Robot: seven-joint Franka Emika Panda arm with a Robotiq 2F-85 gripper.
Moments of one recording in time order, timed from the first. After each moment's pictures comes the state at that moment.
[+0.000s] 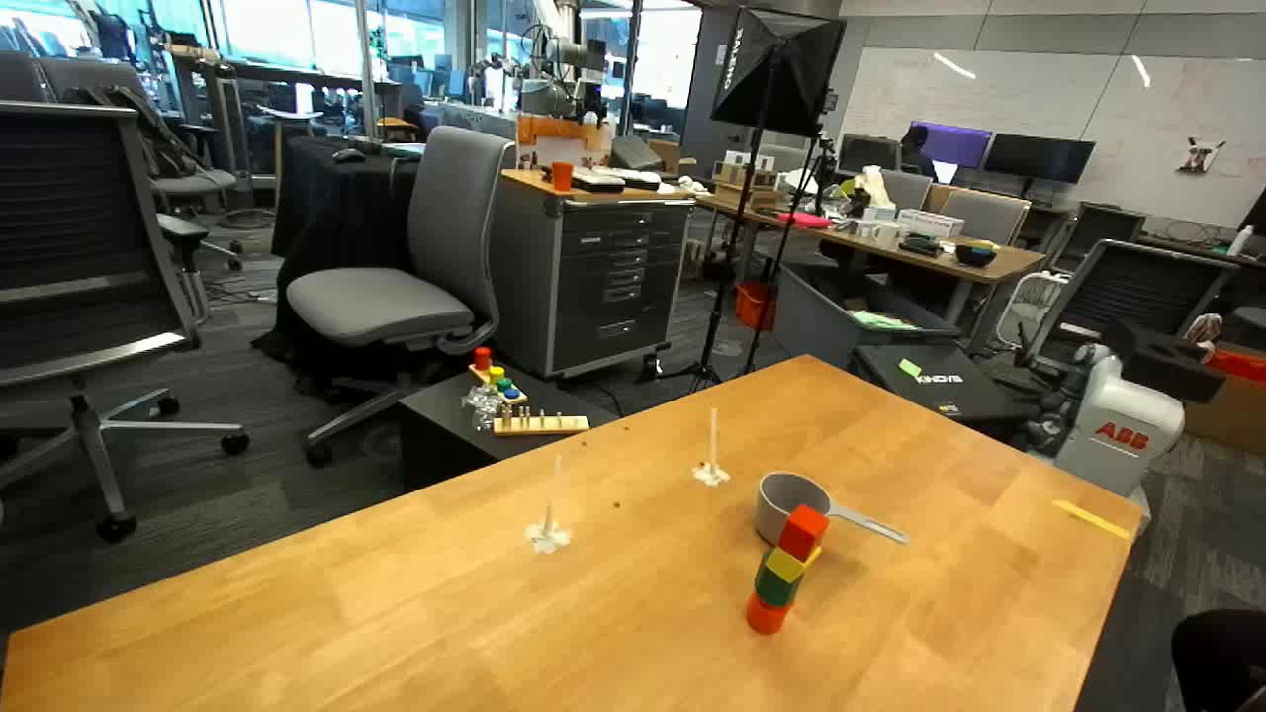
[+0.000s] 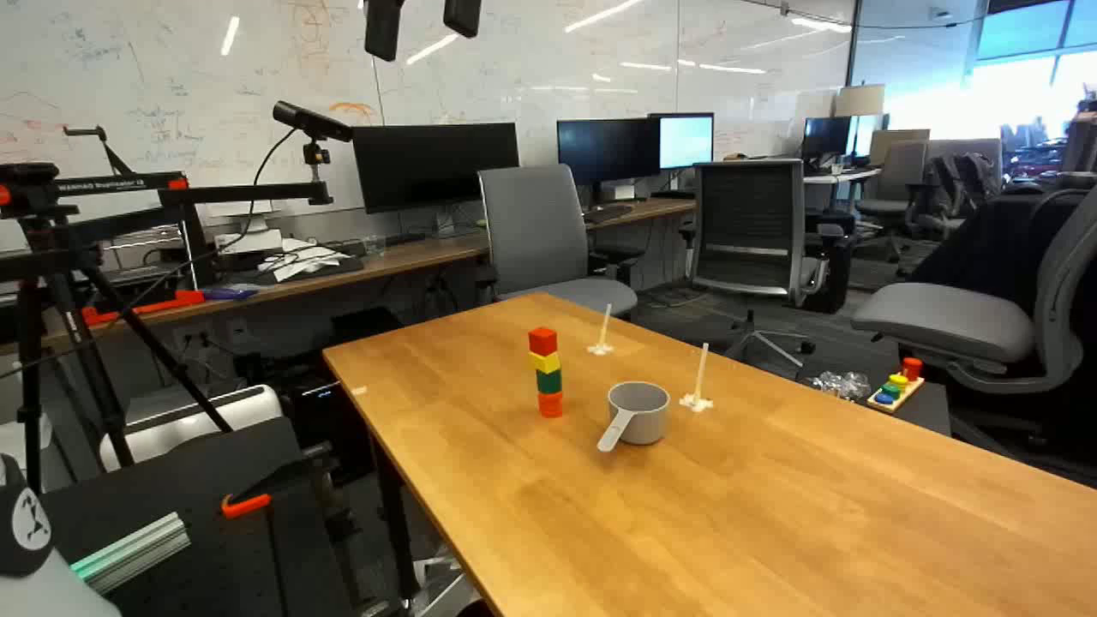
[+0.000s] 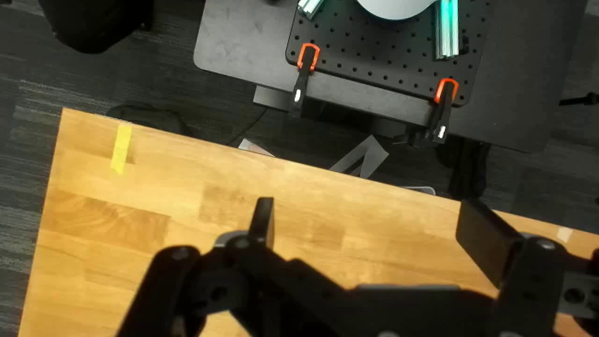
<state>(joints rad) 0.02 -0.50 -0.02 -2.28 -0.11 1.49 -0.27</state>
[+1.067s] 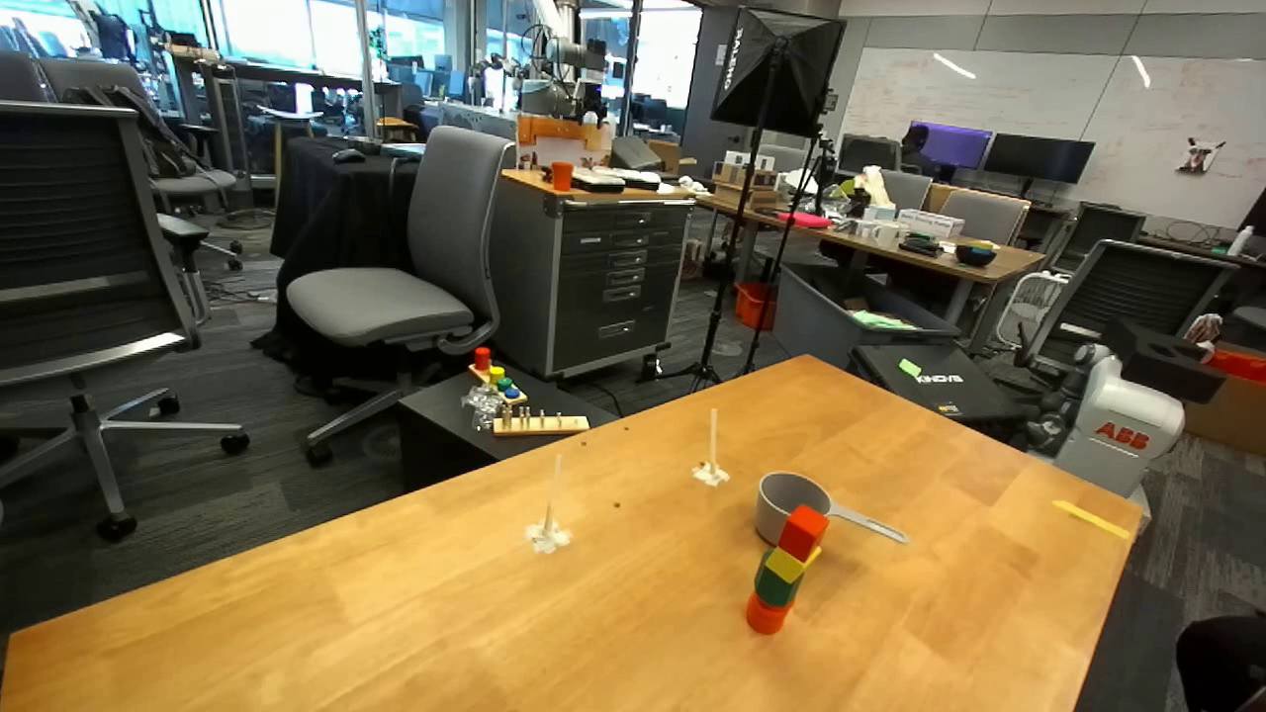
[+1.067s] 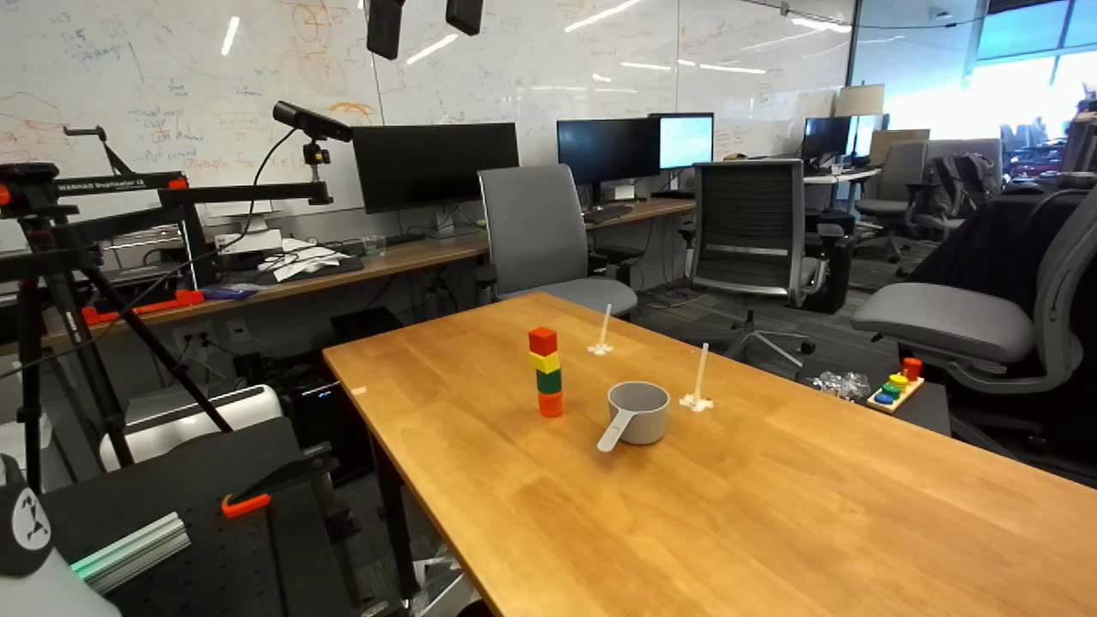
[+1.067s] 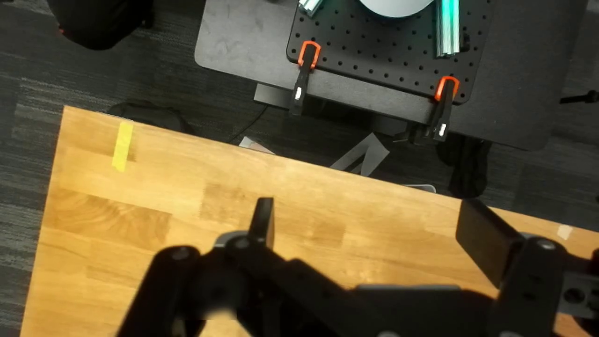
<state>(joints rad) 0.02 -0.51 -0.02 -2.27 -0.11 1.50 -0.27</state>
